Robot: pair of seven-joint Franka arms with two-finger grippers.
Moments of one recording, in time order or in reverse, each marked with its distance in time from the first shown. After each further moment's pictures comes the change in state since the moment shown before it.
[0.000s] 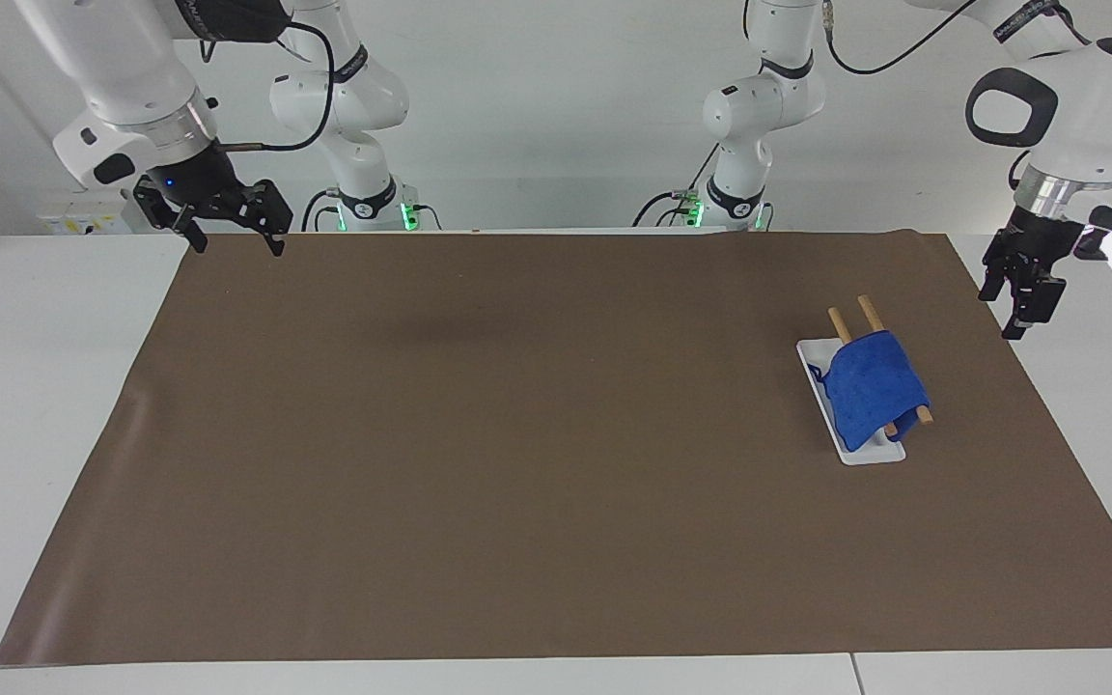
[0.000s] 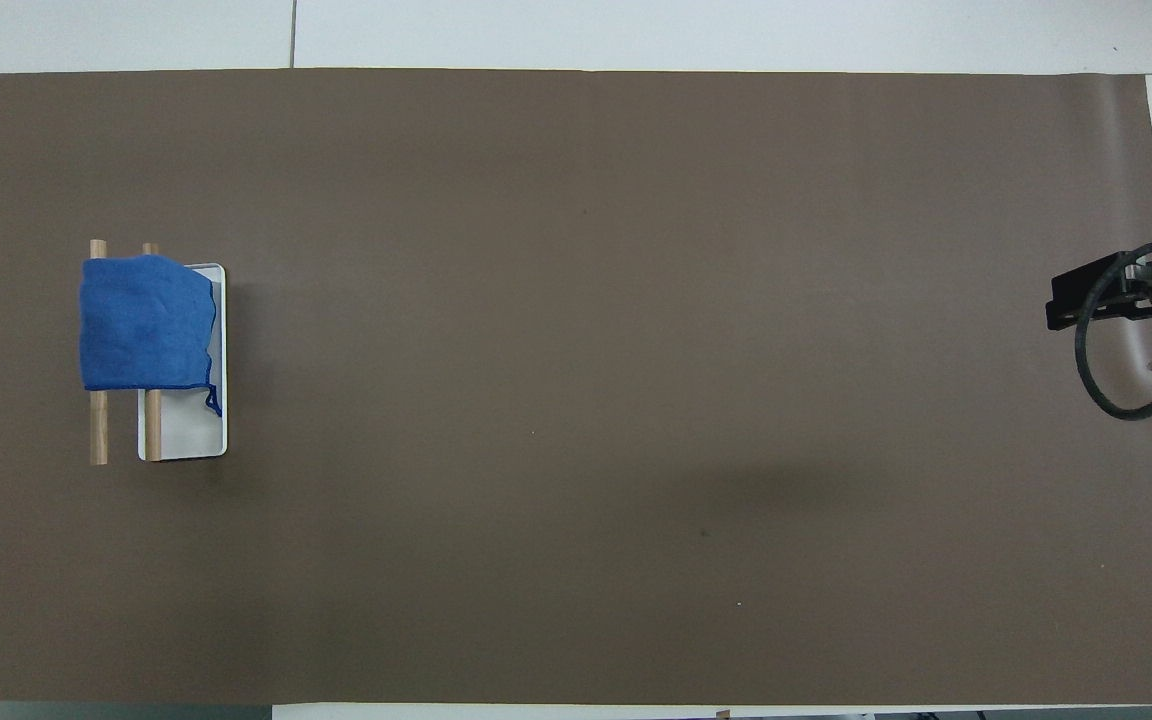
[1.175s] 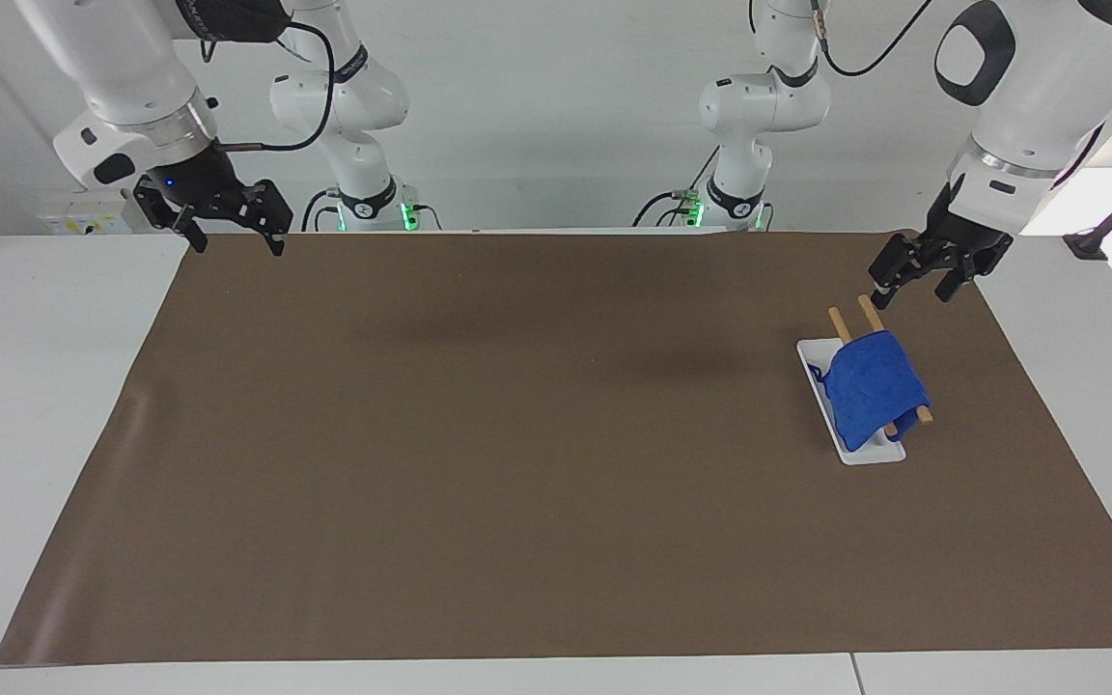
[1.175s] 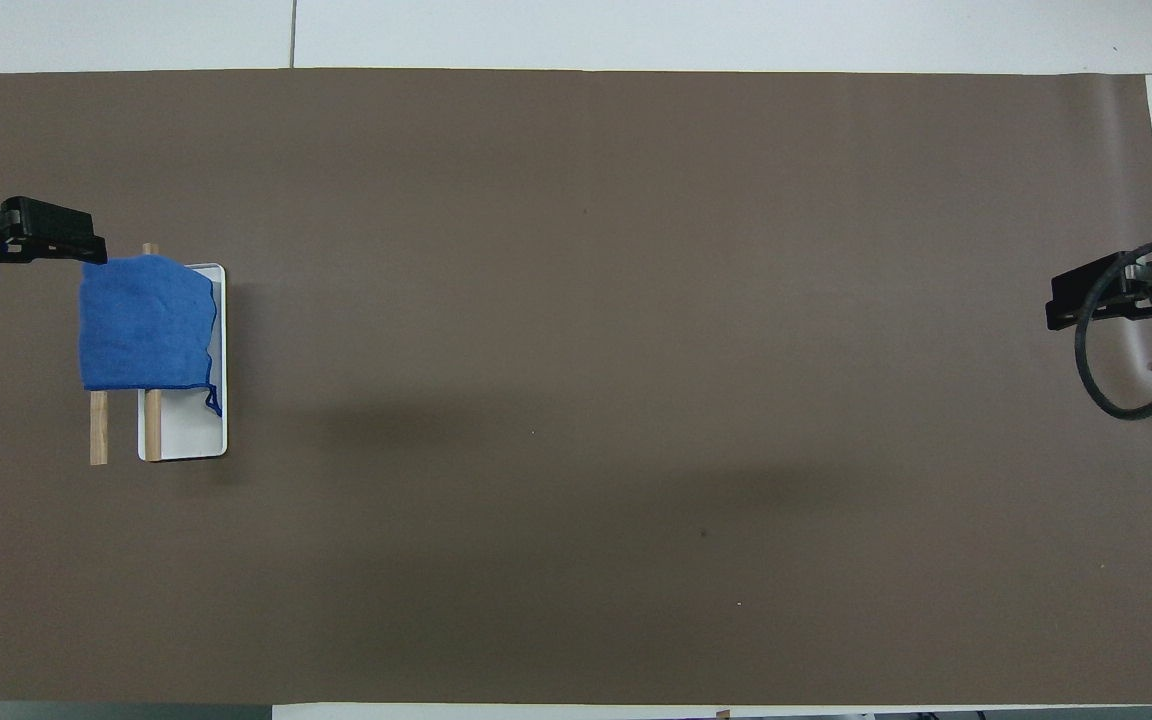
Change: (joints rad) left arm -0.250 0.135 -0.003 0.437 0.042 -0.524 0.802; right arm 0.000 0.000 0.000 0.000 0.000 0.000 0.000
